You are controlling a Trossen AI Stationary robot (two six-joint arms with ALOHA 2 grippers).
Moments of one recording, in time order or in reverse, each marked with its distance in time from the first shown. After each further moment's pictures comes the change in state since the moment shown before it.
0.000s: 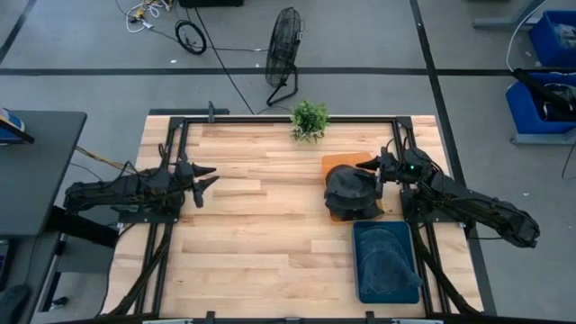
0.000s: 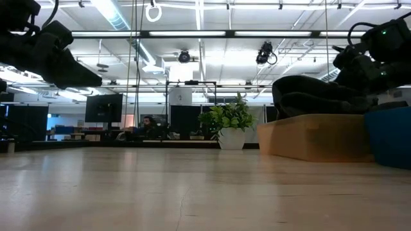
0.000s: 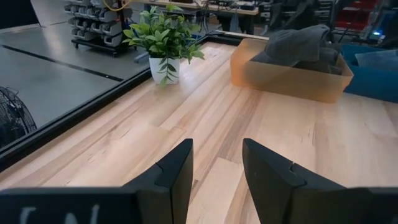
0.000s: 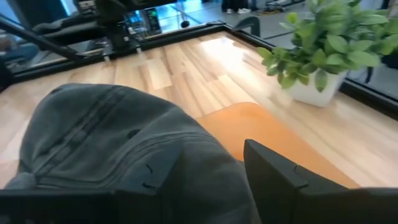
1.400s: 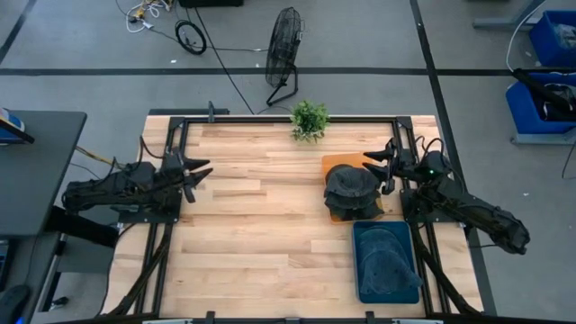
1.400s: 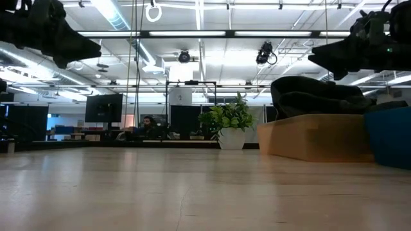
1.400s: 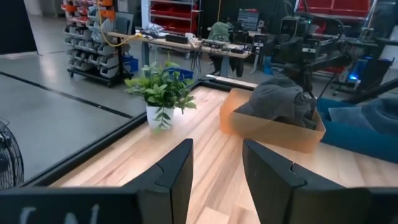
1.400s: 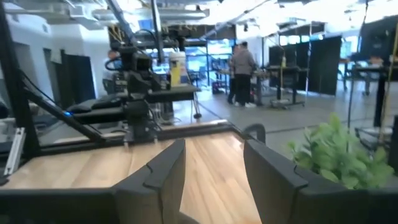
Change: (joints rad) left arm -0.003 -0.003 0.129 0.035 0.007 0.009; right arm 0.000 -0.206 0.000 0.232 -0.028 0.067
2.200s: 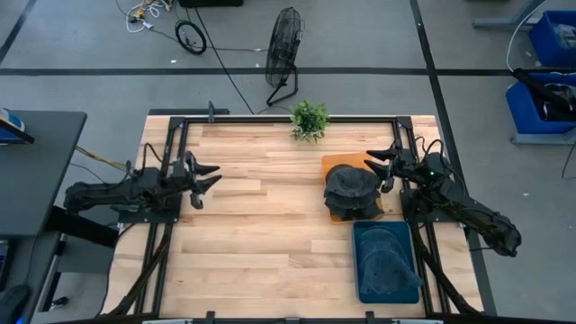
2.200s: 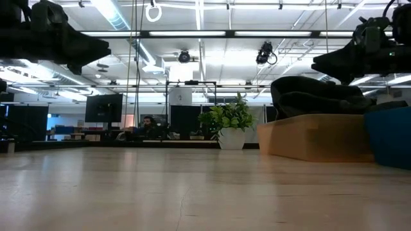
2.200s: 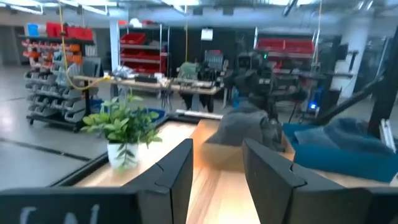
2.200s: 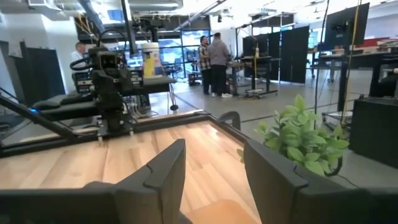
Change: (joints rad) left arm 0.000 0.001 -0.220 0.427 0.126 0.095; right arm 0.000 -0.145 0.000 -0.206 0.116 -0.015
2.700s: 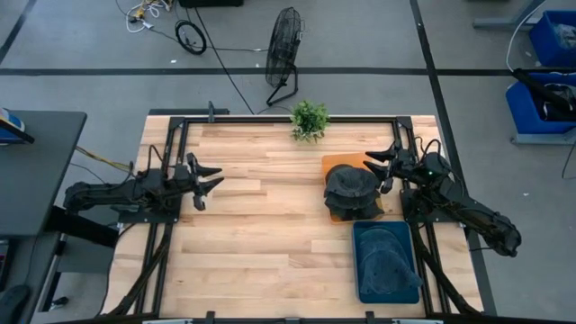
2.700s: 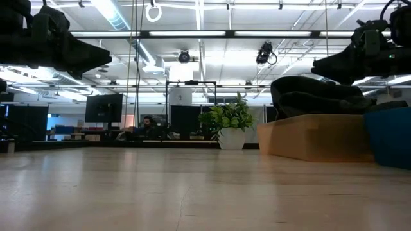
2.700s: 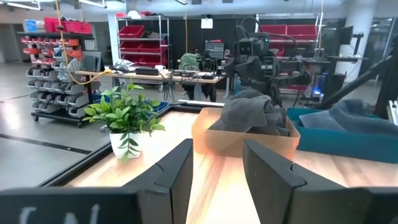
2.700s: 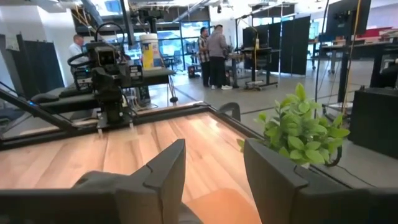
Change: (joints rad) left arm 0.000 0.002 -0.036 -0.005 0.004 0.028; right arm 0.000 0.001 0.000 -0.037 0.000 -0.003
